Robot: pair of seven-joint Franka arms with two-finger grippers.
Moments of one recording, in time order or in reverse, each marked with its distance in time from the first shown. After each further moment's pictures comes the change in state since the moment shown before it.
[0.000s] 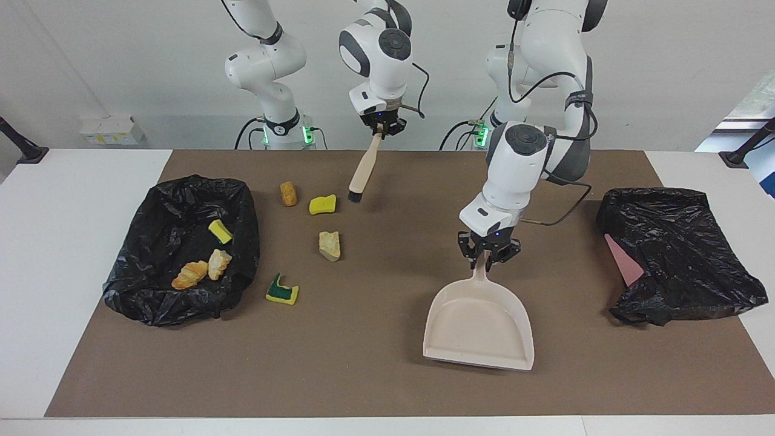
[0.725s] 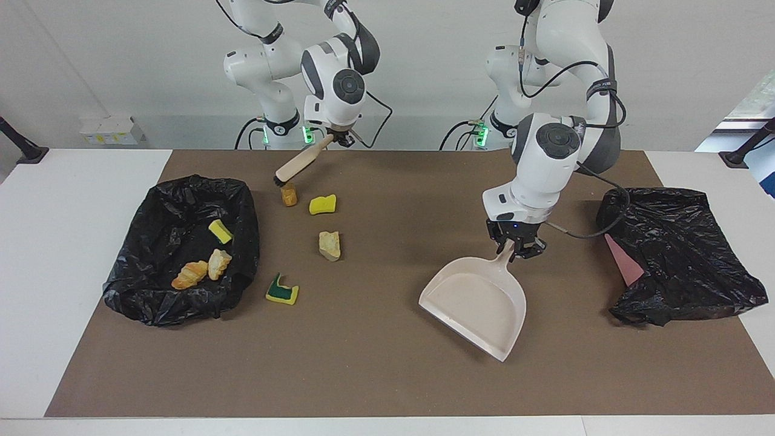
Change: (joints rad) left arm 0.068 -0.037 0.001 -0.014 0.001 -0.138 0.628; right arm -0.208 -0.091 -0.003 -0.207 -0.013 -0.148 0.142
